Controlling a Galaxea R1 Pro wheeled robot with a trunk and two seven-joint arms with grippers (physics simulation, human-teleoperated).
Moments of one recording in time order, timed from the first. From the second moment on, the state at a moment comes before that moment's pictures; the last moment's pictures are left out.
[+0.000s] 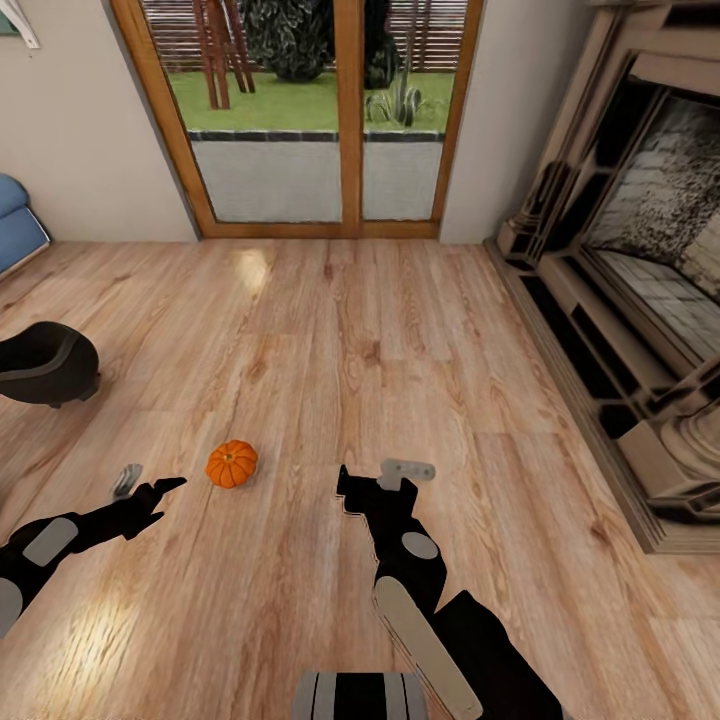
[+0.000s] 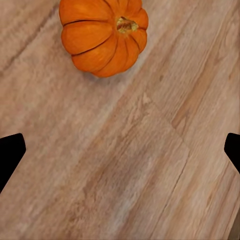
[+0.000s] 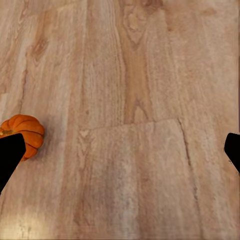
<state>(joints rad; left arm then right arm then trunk) -0.85 0.47 -0.06 -0.29 0.96 0.59 -0.49 -0.46 0.12 0.67 -1.58 -0.58 0.43 -0.78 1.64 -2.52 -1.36</state>
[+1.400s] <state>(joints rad) -0.85 0.47 -0.07 -0.31 0.95 0.59 -0.50 -0.47 0.01 -0.01 -1.58 -0.58 0.82 0.35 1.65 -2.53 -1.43</state>
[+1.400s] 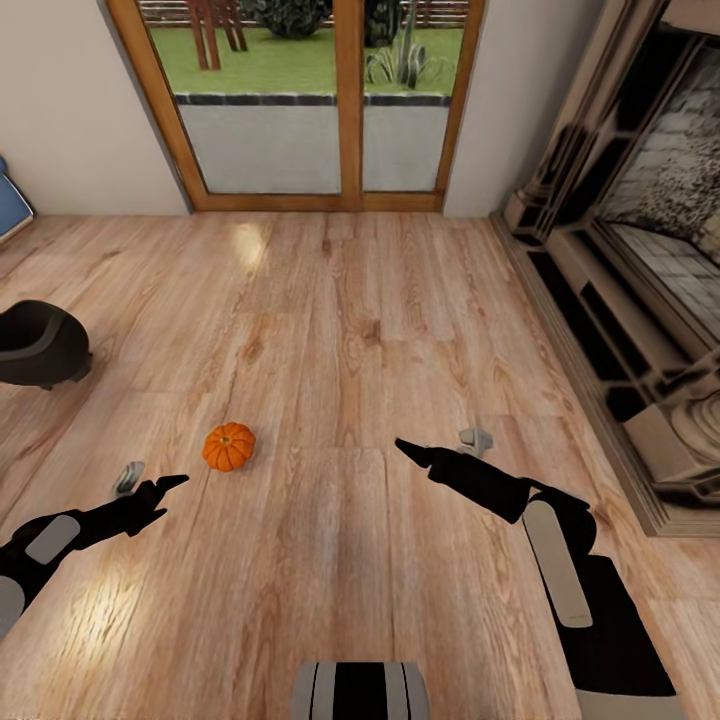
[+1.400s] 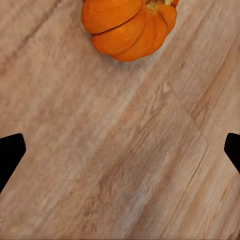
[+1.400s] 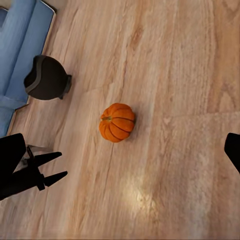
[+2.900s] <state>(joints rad) -0.85 0.51 -0.06 -0.33 0.96 0.62 -0.72 -0.46 -0.03 -0.02 -1.59 -0.59 0.82 0.46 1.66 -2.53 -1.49</state>
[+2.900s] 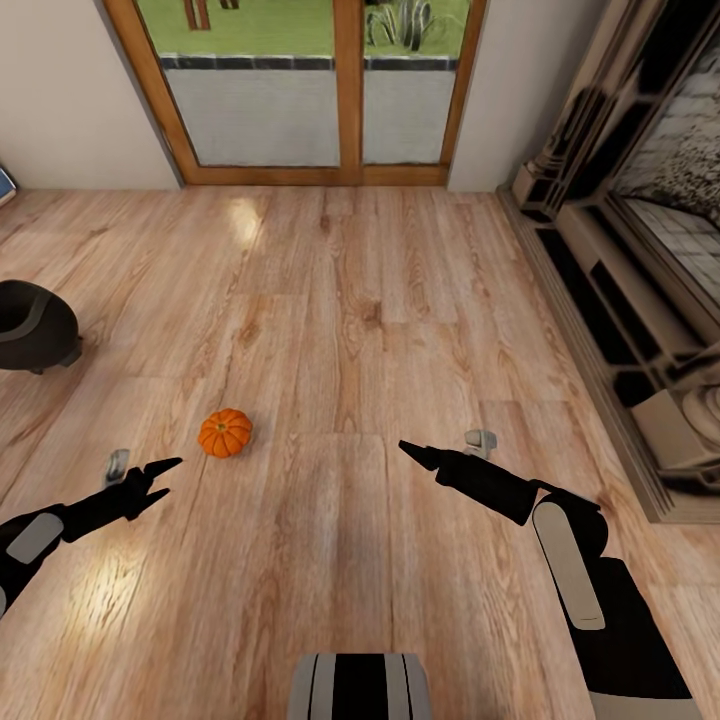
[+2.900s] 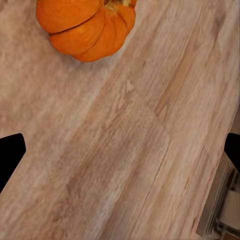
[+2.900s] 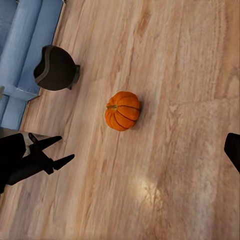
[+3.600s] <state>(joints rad) -0.85 0.51 -0.06 -0.32 0.97 0.59 -0.66 -0.46 -0.02 -0.04 -1.58 -0.59 0.82 0.47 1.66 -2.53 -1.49</state>
